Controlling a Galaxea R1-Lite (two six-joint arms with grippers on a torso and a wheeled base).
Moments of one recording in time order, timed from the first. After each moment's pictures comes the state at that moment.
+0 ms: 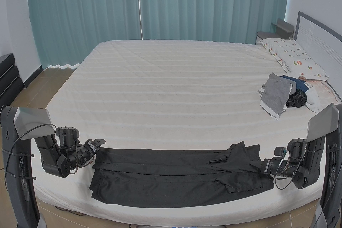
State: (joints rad) left arm 0.03 2.40 -0.65 -1.13 -0.16 -0.73; right arm -0.03 2.45 -0.33 -1.52 0.50 0.26
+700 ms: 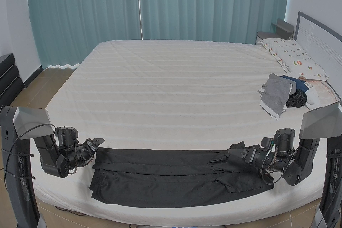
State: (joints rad) left arm 0.04 2.40 -0.64 -1.15 -0.16 -0.76; right arm 0.17 2.32 -0.43 -1.41 0.39 0.55
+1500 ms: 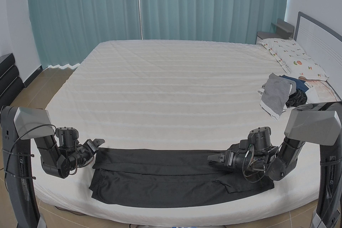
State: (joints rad) left arm 0.04 2.40 -0.64 -1.16 -0.16 -0.75; right arm 0.35 2.34 -0.66 -1.03 0.30 0.56
